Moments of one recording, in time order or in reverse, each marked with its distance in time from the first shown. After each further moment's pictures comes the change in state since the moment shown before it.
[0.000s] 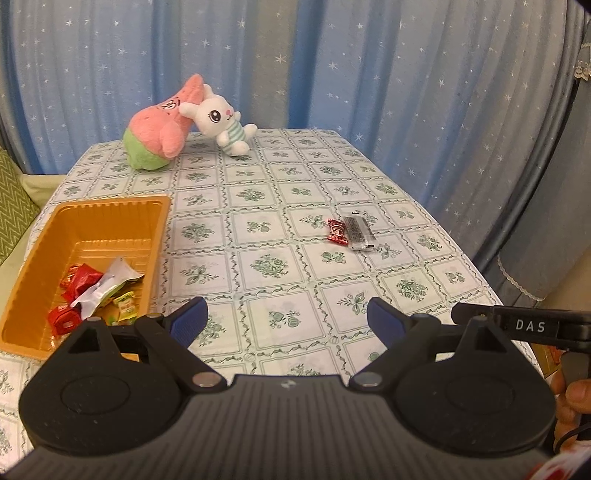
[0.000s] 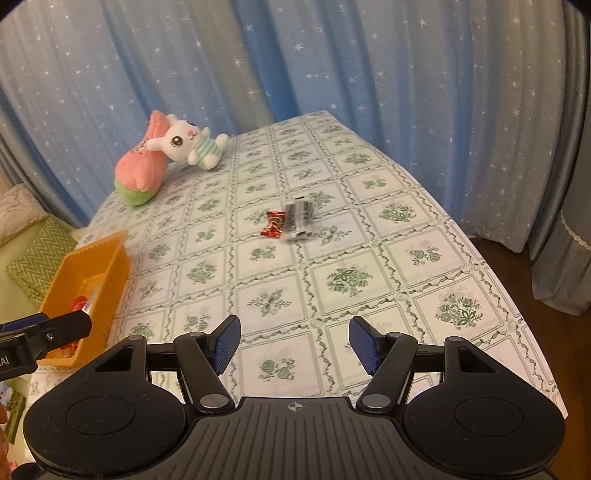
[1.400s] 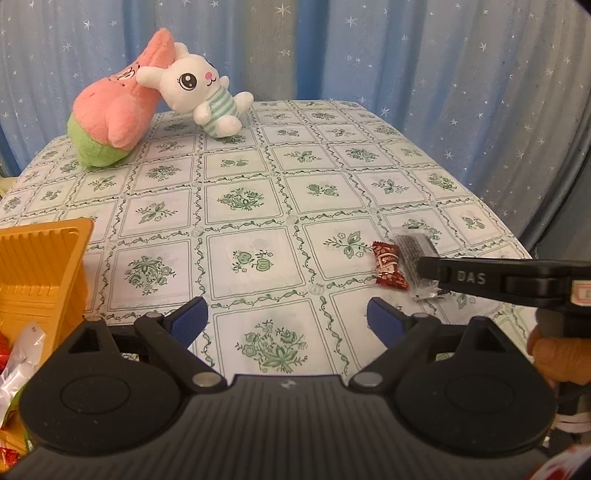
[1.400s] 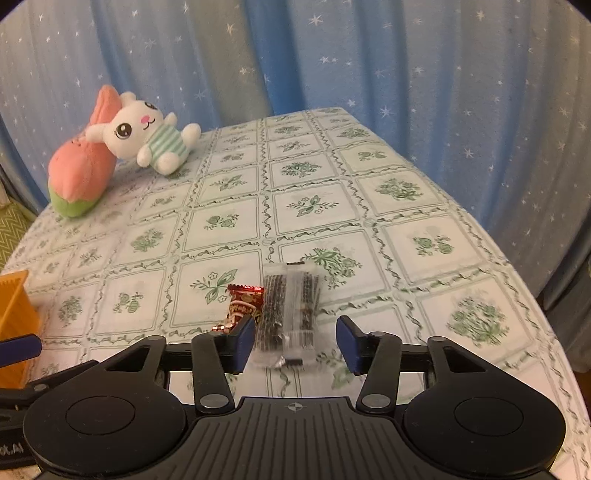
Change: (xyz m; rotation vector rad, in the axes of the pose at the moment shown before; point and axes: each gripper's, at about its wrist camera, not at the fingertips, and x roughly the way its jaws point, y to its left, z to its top) left arm 0.199 0.007 0.051 0.020 0.064 0.043; right arm 0.219 -0.007 0.096 -0.108 -0.003 -0.043
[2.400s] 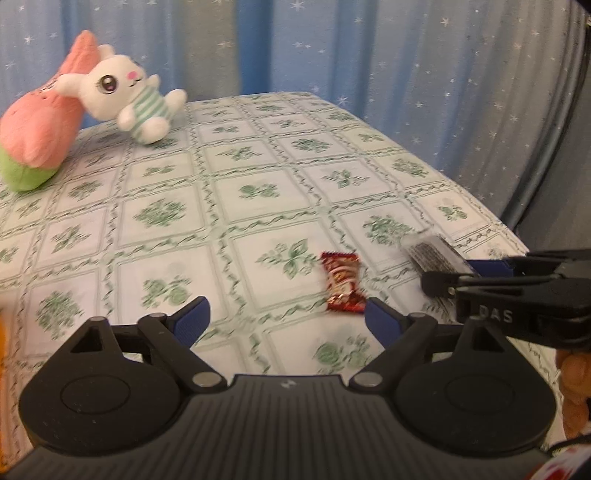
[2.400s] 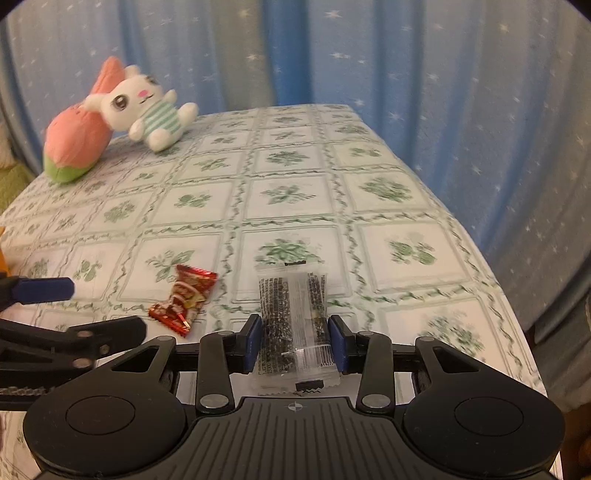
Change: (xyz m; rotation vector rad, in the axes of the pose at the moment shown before) left arm 0.065 -0.044 0.009 0.101 -0.018 -0.100; right arm 0.014 -0.038 -0.008 -0.109 -0.002 -0.014
